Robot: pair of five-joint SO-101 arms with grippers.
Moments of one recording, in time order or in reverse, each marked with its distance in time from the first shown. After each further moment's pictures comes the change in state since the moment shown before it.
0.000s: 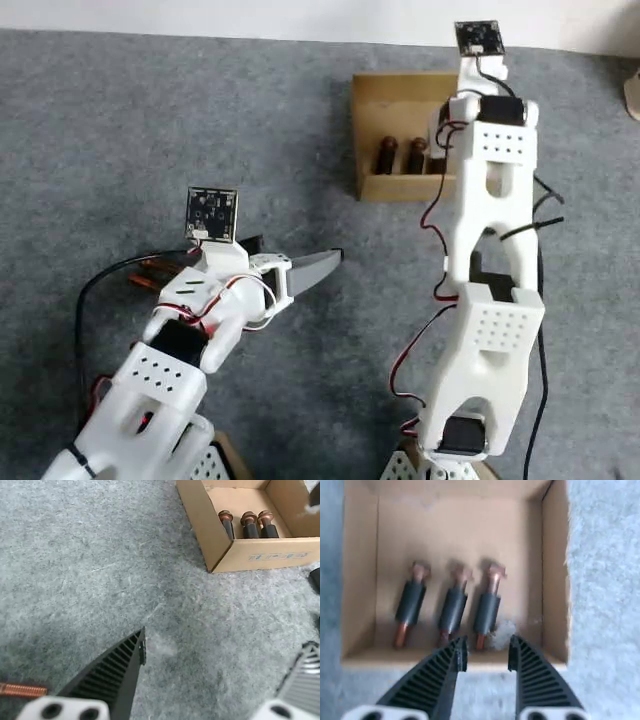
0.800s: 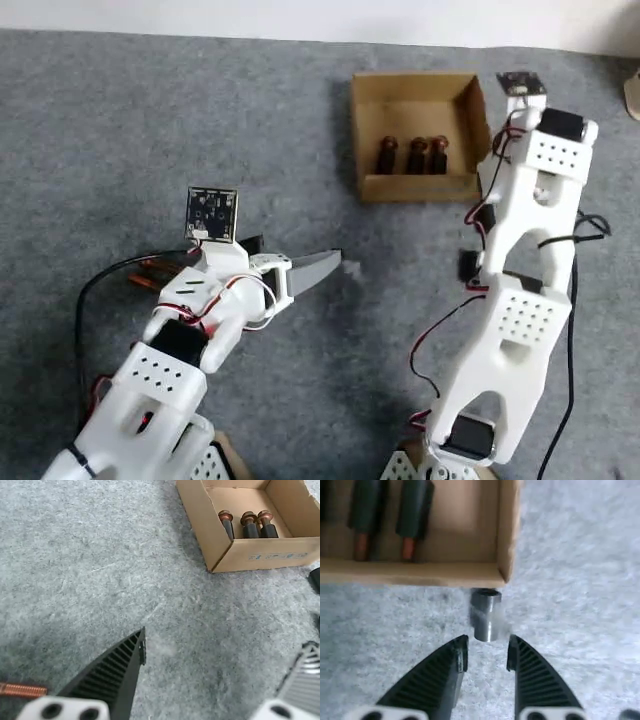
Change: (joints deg) left arm 0.0 0.0 0.0 0.0 0.0; right arm 11.4 9.1 -4.9 13.7 12.4
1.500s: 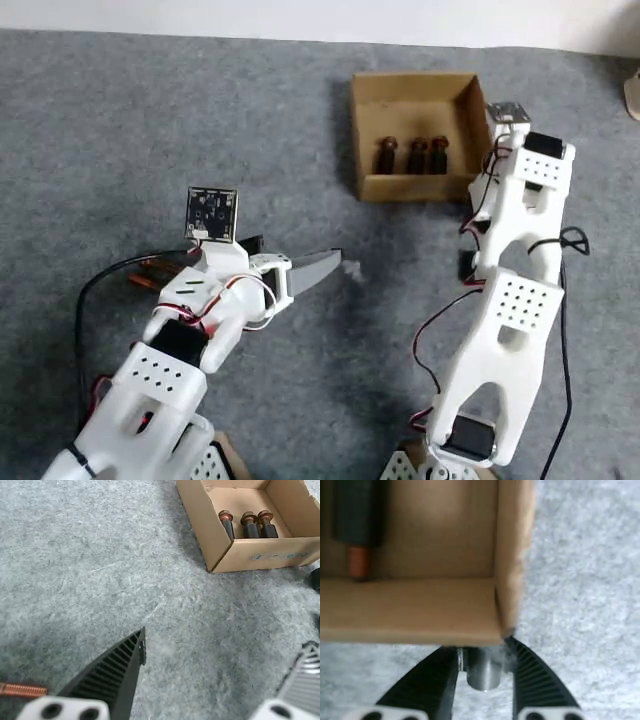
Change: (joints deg) left arm 0.0 0.0 0.0 0.0 0.0; right arm 1.0 12.9 -1.8 -7.1 0.4
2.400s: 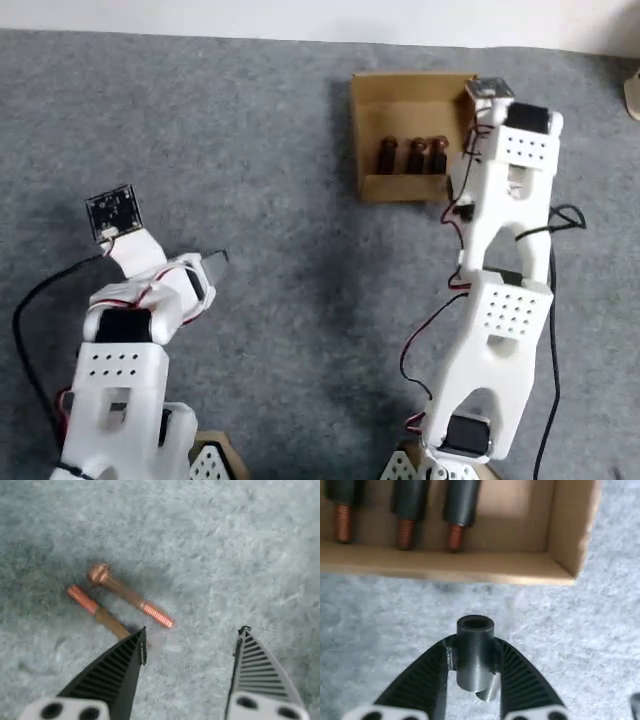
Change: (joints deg) left arm -23.9 -0.1 -4.1 24.6 3.8; right arm -7.5 -12.9 -0.4 12.9 -6.2
